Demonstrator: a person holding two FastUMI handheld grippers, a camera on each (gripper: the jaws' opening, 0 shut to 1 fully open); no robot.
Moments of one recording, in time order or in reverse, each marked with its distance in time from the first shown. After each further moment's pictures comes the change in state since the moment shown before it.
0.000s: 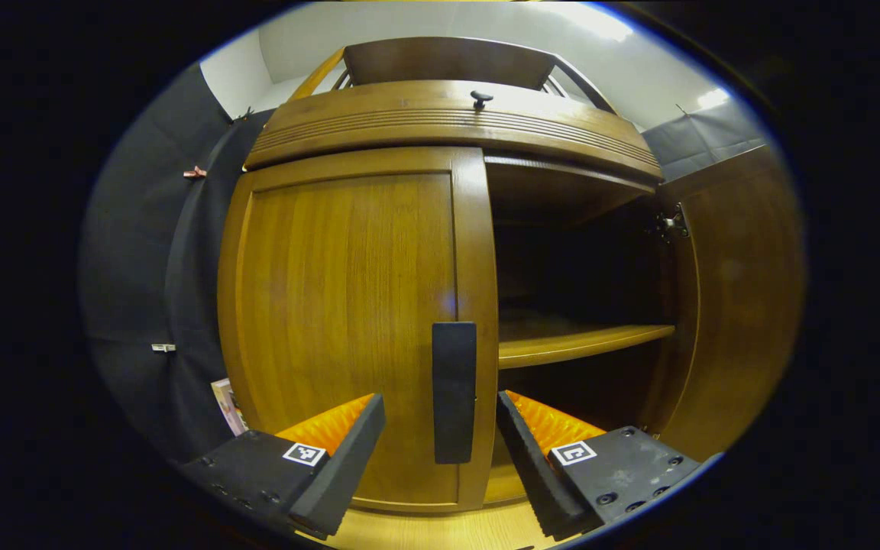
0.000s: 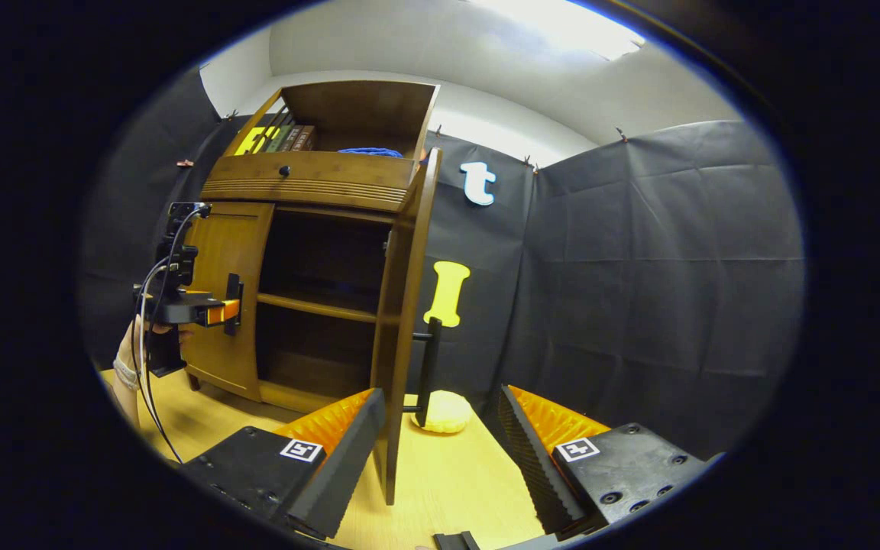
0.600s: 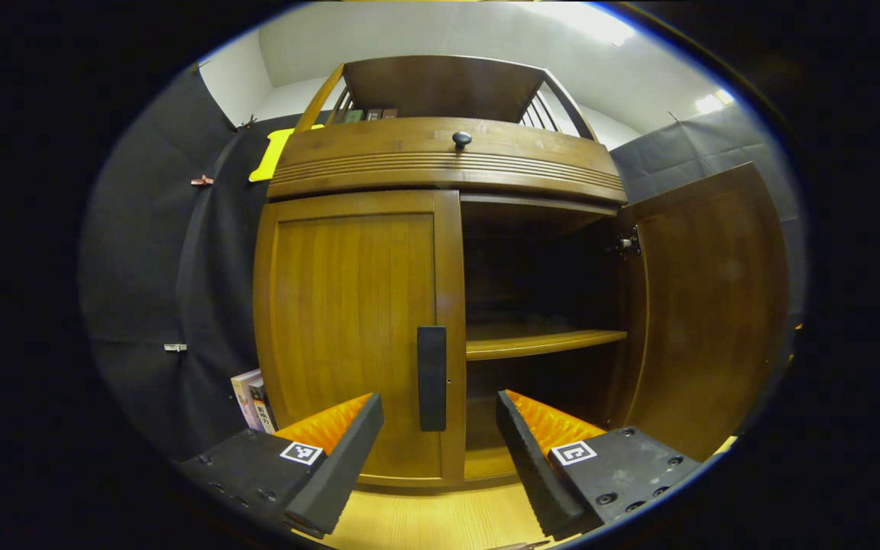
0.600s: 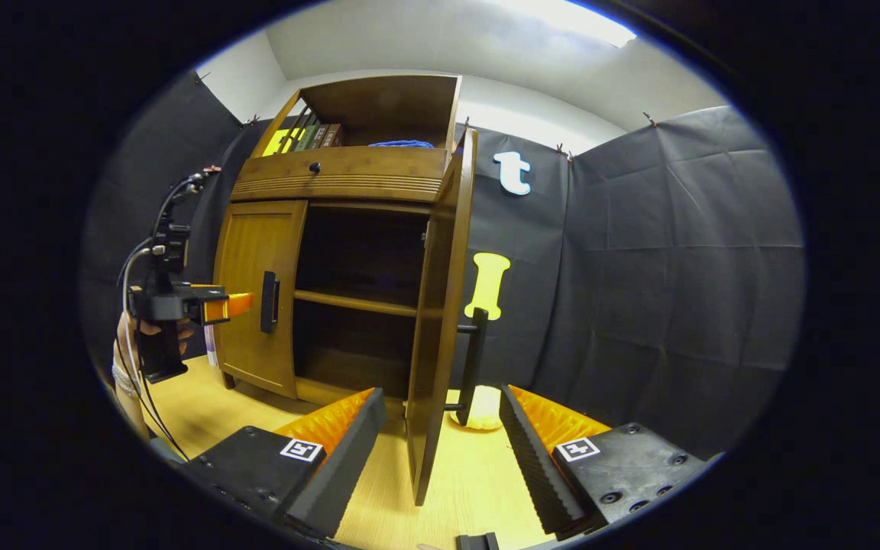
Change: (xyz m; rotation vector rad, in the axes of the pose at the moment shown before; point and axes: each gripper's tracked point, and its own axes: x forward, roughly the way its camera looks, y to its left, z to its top) left arm -0.015 -0.003 0.006 0.012 -0.009 -0.004; right arm 0.016 0.038 -0.009 0.037 0.027 0.176
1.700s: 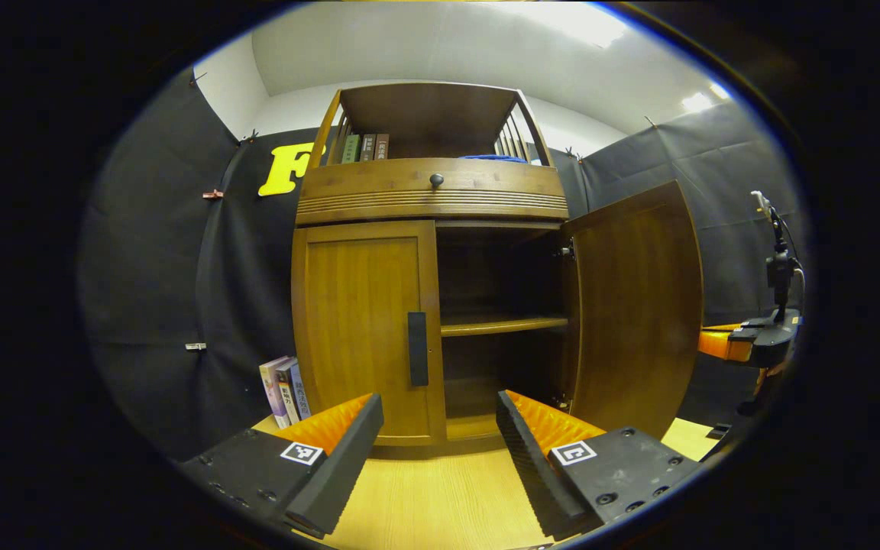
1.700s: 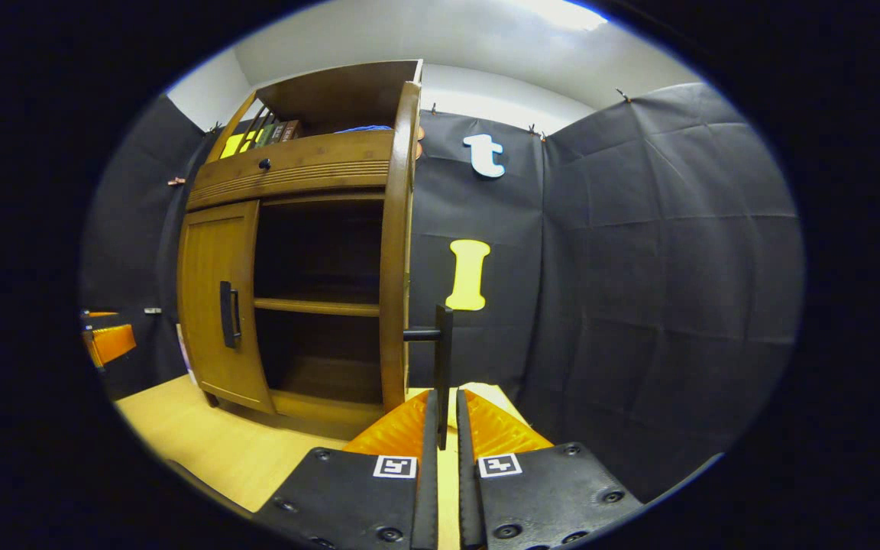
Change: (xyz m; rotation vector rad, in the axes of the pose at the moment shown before) left arm -0.034 -0.005 0.002 0.024 0.003 -0.023; right arm 0.065 -0.007 -0.014 0.102 0.061 -0.052
